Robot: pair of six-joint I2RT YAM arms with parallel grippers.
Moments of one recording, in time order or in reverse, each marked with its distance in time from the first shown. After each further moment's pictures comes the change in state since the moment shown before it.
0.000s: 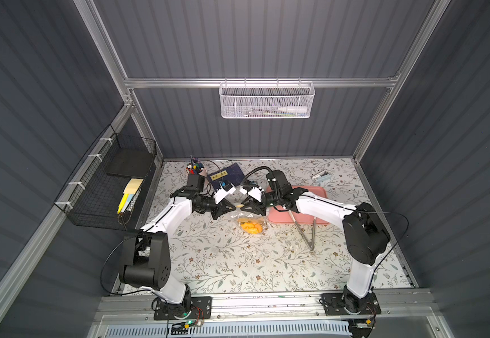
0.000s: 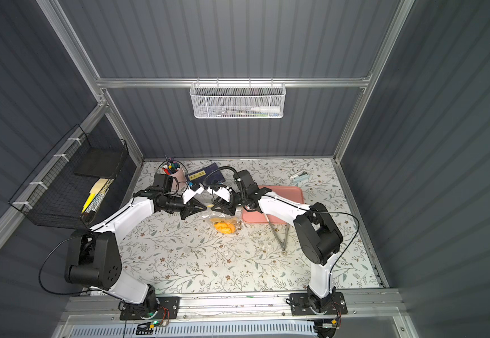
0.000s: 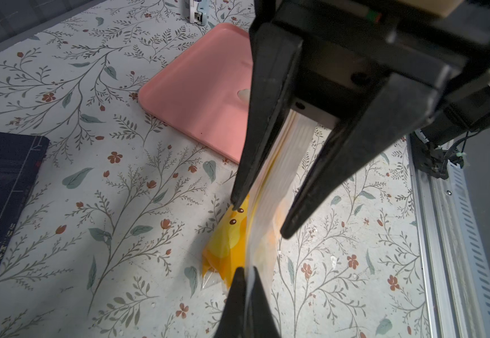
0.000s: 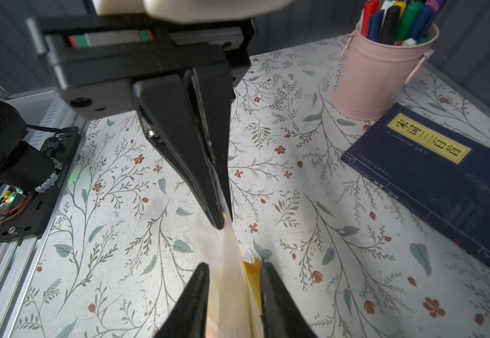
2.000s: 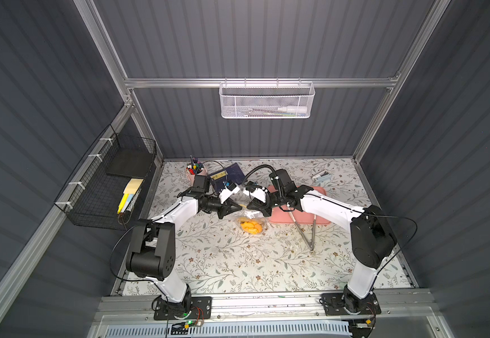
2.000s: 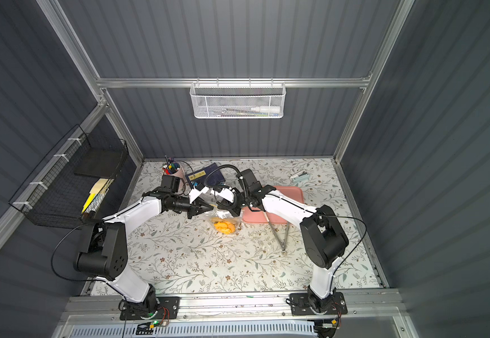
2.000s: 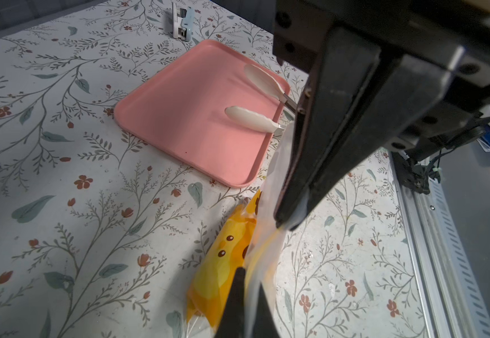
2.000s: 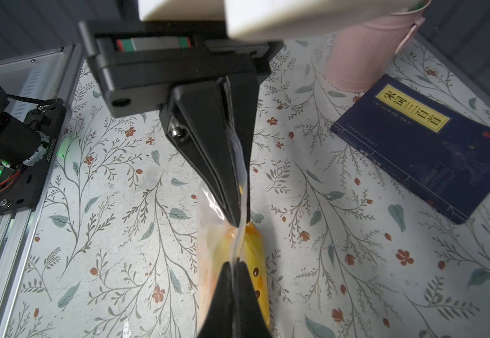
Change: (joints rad) left arm -0.029 0.090 -0.017 0.159 0.090 -0.082; right arm -0.026 -0.059 0.002 -0.171 0.072 -0.087
